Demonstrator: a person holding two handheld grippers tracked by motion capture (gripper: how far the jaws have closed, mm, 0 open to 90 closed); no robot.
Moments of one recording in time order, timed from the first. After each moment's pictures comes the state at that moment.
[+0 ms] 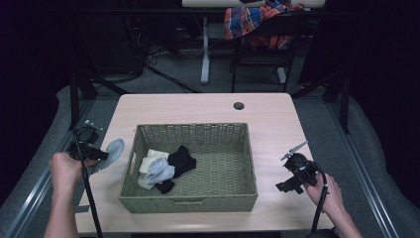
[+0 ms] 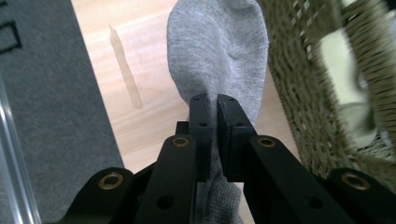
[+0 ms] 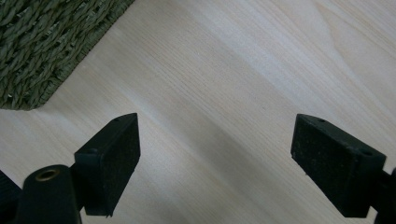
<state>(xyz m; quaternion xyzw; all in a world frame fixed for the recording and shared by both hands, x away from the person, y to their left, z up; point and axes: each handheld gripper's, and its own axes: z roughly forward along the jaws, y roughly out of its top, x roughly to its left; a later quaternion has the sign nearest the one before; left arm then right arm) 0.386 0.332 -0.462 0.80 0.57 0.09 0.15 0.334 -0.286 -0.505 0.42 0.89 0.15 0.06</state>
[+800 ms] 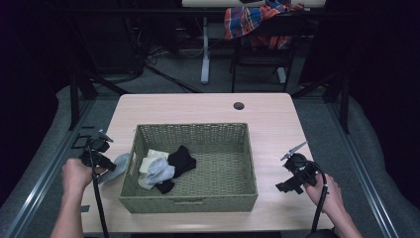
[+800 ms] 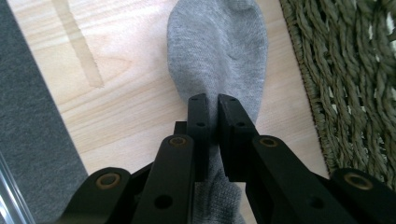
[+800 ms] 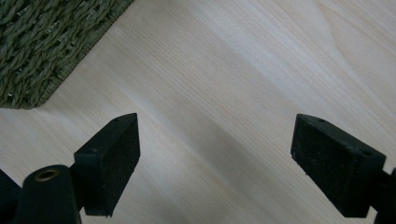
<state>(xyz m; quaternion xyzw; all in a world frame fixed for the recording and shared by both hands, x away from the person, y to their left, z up) 0.398 0.326 -0.512 0.82 0.57 0.02 0.11 0.334 -0.285 -0.506 0.42 0.89 0.15 0.06</state>
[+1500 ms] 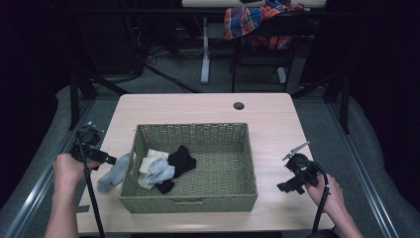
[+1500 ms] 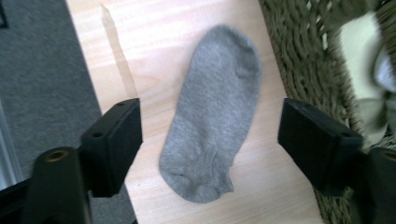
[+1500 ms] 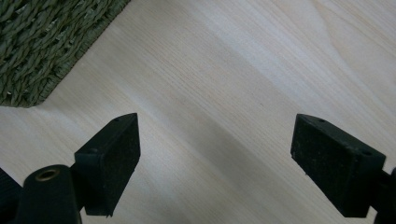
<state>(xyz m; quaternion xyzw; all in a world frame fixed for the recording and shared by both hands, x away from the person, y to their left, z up) 0.390 0.333 -0.470 0.80 0.58 0.06 0.14 0.332 -0.288 -0.504 0.43 0.89 0.15 0.06</state>
